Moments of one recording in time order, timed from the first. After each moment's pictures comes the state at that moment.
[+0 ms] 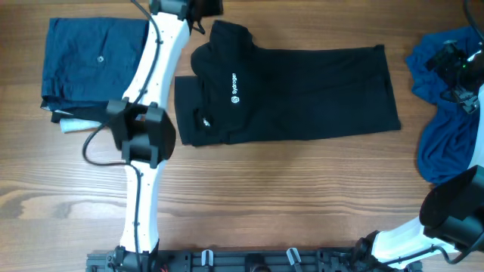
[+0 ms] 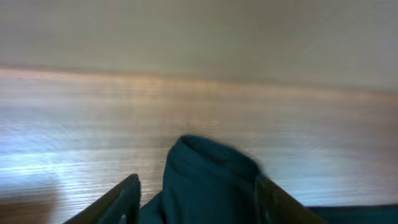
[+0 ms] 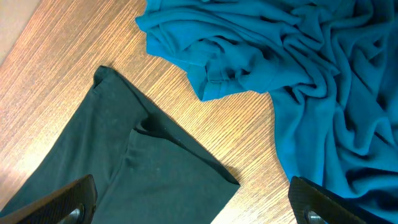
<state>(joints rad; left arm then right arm) -0.24 2.50 2.48 -0.78 0.02 -0.28 -0.46 1.77 1.63 -0.95 -0.03 0.42</state>
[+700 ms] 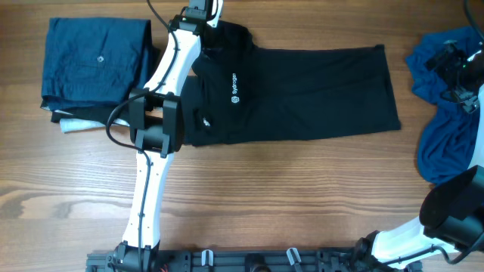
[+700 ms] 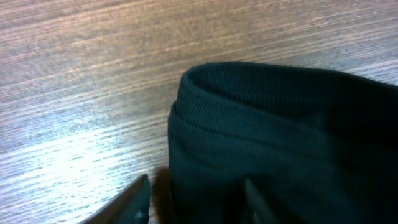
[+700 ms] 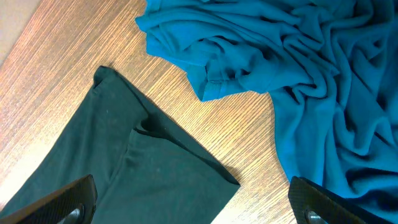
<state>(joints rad) -0.24 2.72 2.47 -0.74 0.03 -0.01 -0.46 1.77 1.63 -0.95 -0.03 0.42</state>
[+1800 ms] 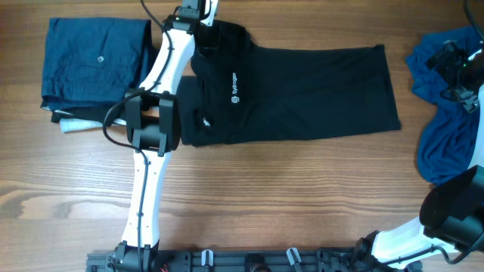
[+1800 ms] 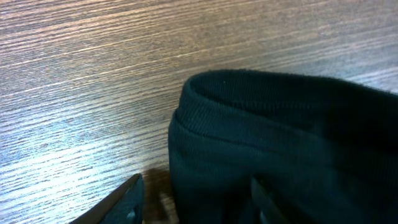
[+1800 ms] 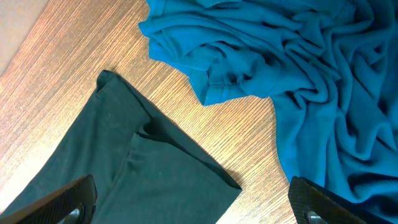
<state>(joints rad) -0.21 2.74 2.48 -0.72 0.10 0.00 -0.46 1.77 1.63 -0.93 -0.03 0.42</state>
